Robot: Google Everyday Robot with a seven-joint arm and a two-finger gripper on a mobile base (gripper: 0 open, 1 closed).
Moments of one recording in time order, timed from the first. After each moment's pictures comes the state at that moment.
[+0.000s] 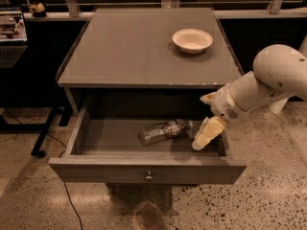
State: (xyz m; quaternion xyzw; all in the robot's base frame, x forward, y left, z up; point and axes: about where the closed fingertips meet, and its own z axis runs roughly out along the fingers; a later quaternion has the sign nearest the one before) arm 0.532 -0.155 0.756 -0.56 0.78 0.17 0.24
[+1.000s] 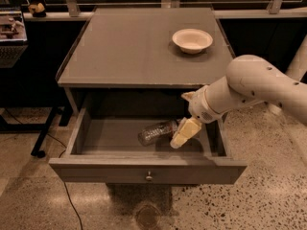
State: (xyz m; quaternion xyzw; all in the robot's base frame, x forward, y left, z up) arm 0.556 -0.097 0.741 -0.57 0.75 0.15 0.29
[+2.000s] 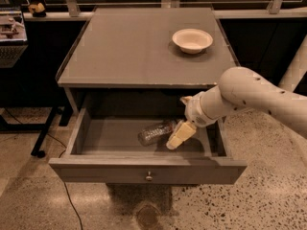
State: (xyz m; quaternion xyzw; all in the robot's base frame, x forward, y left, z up) arm 0.573 -0.095 0.710 -0.55 0.76 0.14 0.30
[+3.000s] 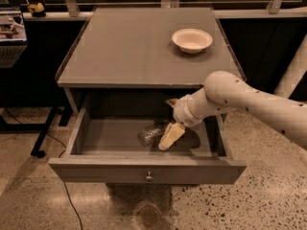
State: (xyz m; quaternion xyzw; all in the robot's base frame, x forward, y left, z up) arm 0.598 -0.061 0.675 -0.61 0.72 0.17 0.31
